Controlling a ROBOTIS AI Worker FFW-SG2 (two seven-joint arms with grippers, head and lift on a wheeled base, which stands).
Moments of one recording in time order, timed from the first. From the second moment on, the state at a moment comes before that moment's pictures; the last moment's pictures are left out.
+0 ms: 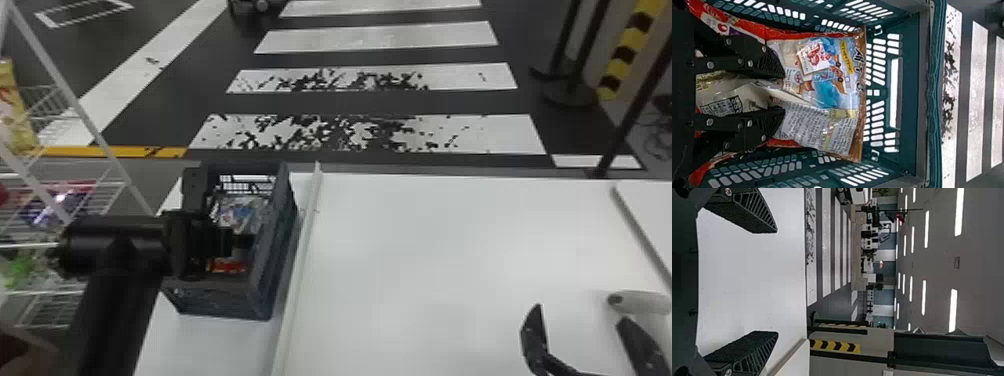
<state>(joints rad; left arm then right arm) -0.24 0.29 0.07 -1.50 0.13 1.09 -0.17 0.59 -0.06 0.12 -1.79 0.01 -0.27 -0.24</state>
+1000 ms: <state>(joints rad) -0.15 0.30 0.22 -1.92 0.21 1.35 -0.18 0.59 -0.06 0.12 -1.79 0.01 -0.26 -0.24</state>
